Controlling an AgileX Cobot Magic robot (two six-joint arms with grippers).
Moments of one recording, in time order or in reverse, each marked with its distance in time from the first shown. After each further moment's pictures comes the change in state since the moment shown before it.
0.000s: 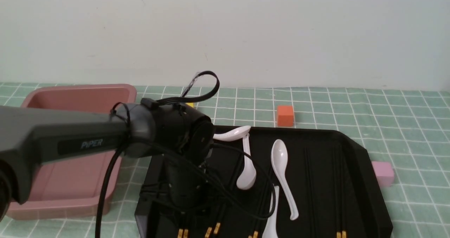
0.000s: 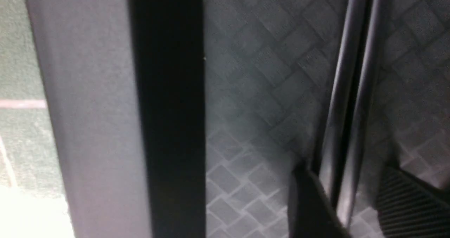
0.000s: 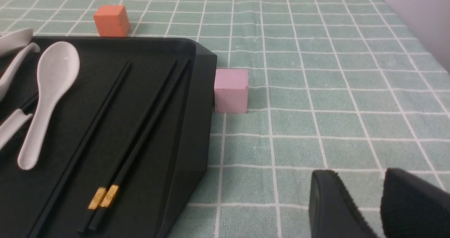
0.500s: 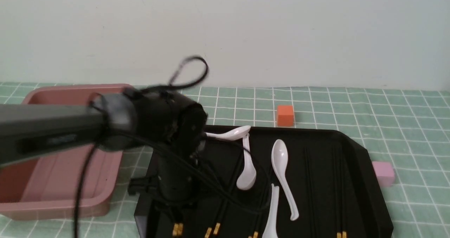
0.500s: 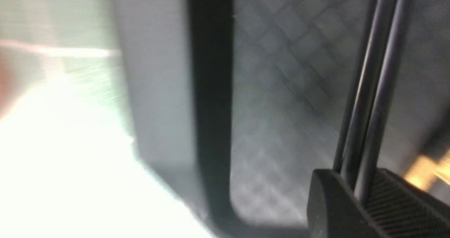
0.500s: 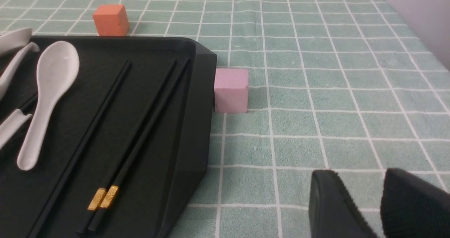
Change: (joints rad) right arm 0.000 0.000 0.000 0.000 0.000 0.000; left arm 0.004 -0.160 0.014 0.007 0.092 -0.005
